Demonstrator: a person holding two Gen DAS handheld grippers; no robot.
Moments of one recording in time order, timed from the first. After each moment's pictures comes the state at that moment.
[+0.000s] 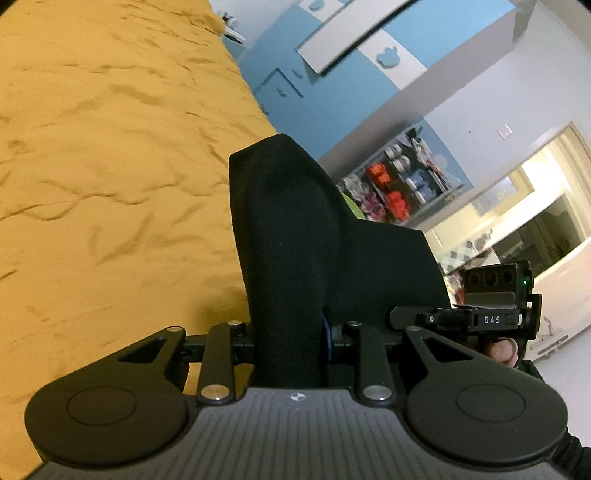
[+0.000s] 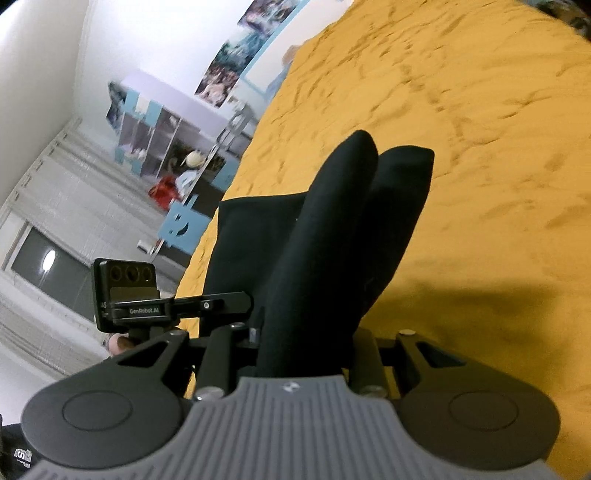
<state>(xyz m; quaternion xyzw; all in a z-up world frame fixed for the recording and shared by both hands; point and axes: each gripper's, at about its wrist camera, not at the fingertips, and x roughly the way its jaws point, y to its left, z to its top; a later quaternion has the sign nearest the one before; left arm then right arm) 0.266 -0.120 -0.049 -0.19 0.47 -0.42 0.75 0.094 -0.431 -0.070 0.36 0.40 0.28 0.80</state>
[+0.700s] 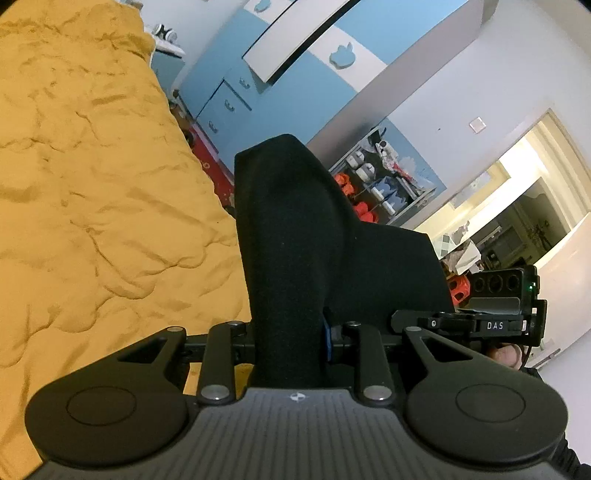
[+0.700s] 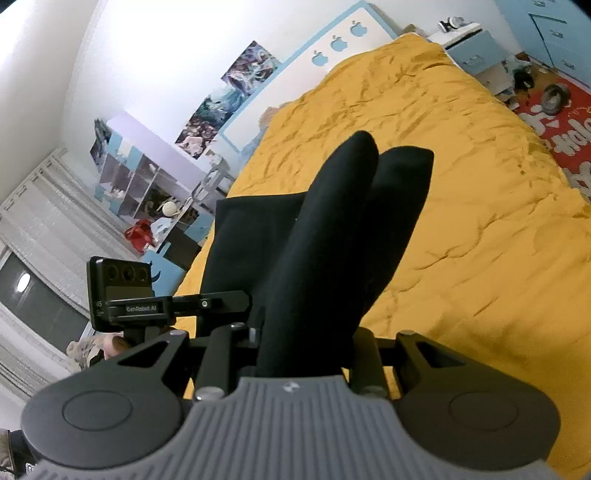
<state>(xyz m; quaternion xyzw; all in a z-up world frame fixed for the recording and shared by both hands) 0.362 -0.270 0.005 -0.17 0.44 -0.48 0.75 0.162 -0.604 0.011 0.34 0.35 0.22 0.84</state>
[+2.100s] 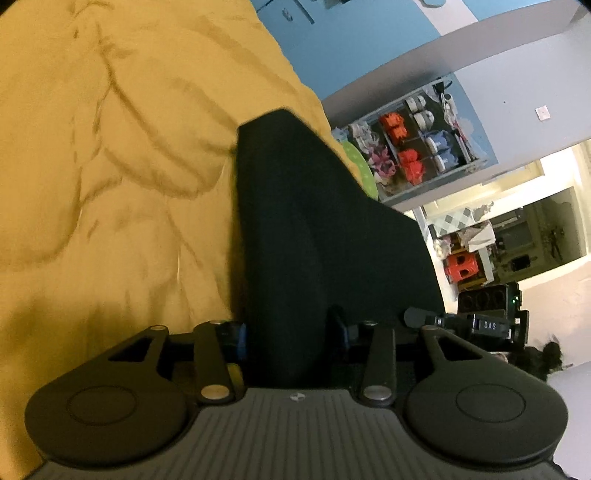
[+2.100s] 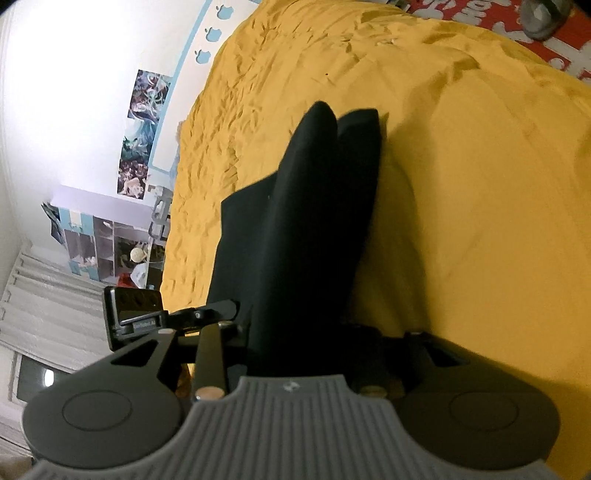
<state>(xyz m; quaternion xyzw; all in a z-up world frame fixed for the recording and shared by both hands) 0.417 -0.310 -0.181 -0.19 0.57 -0.45 0.66 0.179 -0.671 -0.214 0.50 0.41 0.15 0.75</state>
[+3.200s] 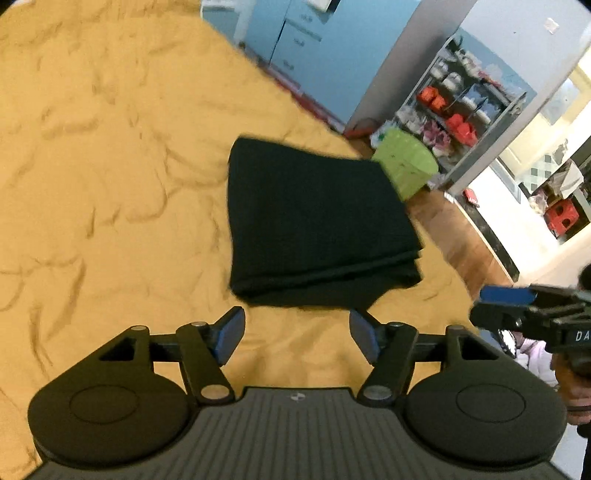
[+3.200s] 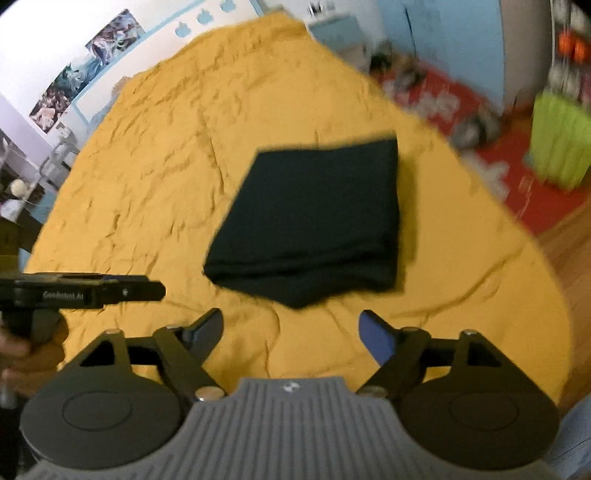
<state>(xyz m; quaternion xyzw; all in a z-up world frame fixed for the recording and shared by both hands) 0.264 -0.286 -0.029 0.02 0.50 -0.35 0.79 0.068 -0.508 -0.014 0.21 0.44 -0.03 0.87</state>
